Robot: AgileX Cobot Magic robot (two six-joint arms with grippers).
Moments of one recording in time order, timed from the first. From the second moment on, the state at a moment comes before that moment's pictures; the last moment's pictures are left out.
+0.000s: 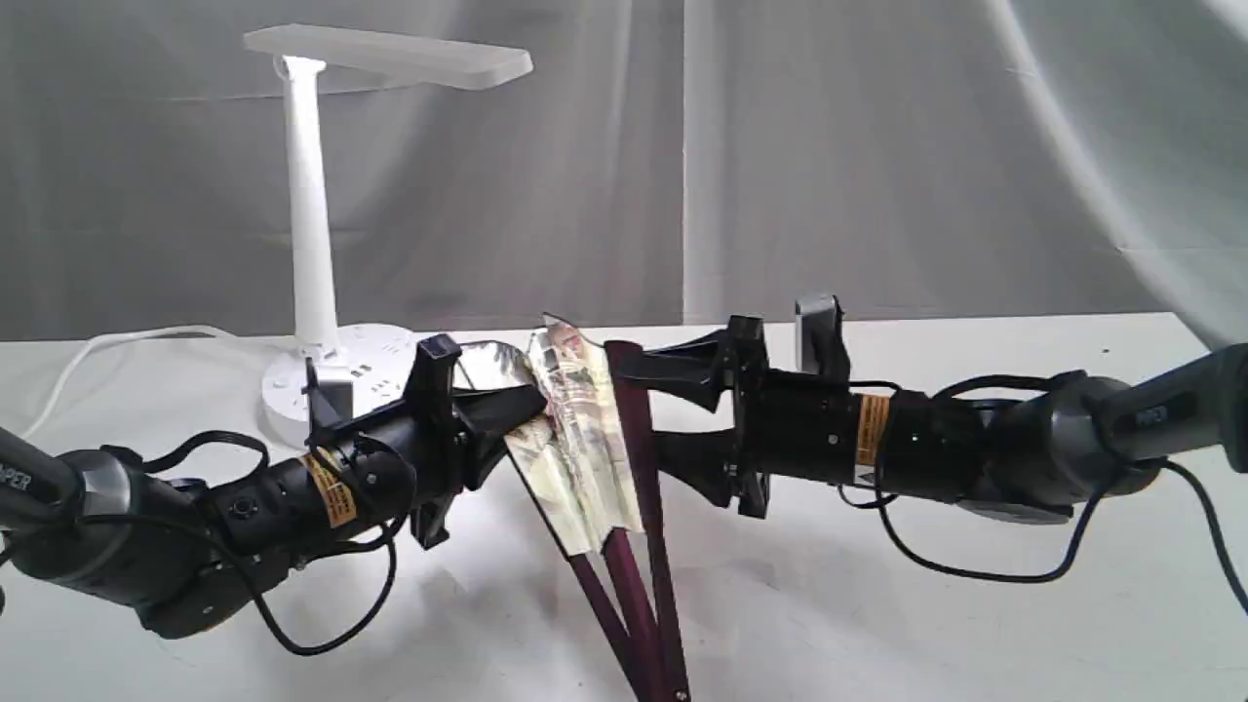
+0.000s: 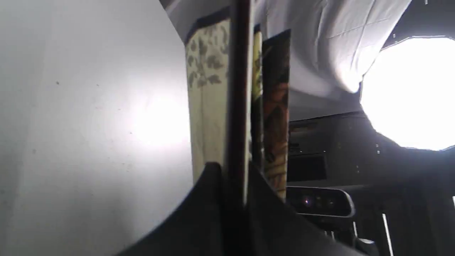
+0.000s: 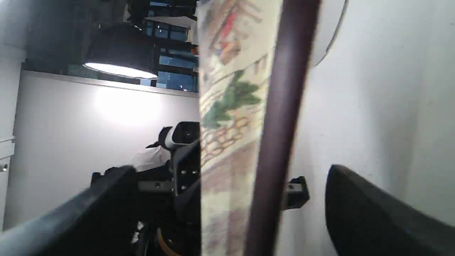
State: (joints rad) left arm -0.22 2.30 -1.14 0.72 -1.07 -1.79; right arm 0.15 2.42 -1.46 -1.23 -1.21 2.04
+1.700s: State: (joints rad) left arm -0.12 2.30 -1.14 0.98 -1.20 -2.00; right arm 0.03 2.10 -1.47 0.40 0.68 -0.17
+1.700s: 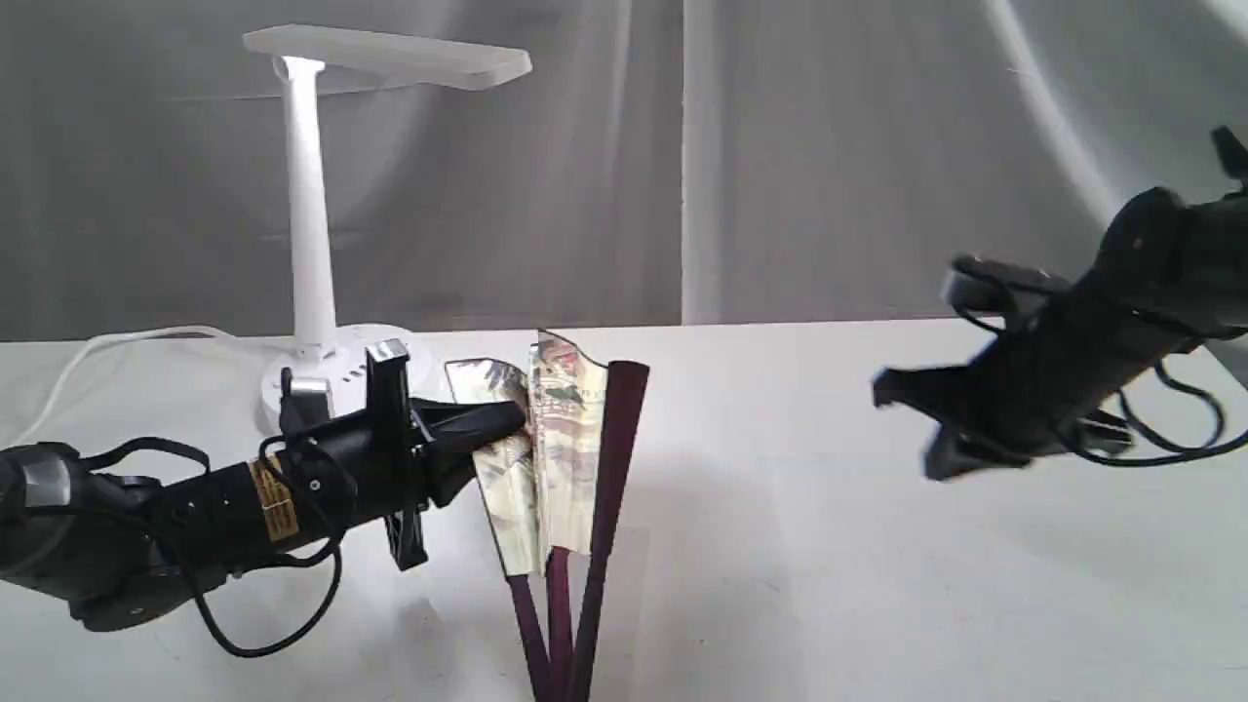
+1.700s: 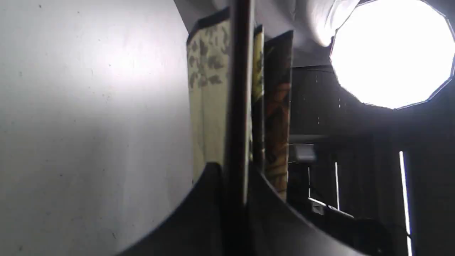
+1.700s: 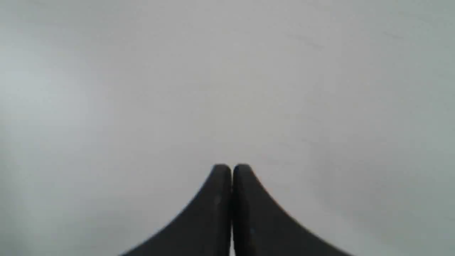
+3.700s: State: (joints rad) left arm -0.09 2.14 -1.12 1.10 -1.21 -2.12; right arm 0.32 1.91 -1.35 1.73 -0.97 -1.90
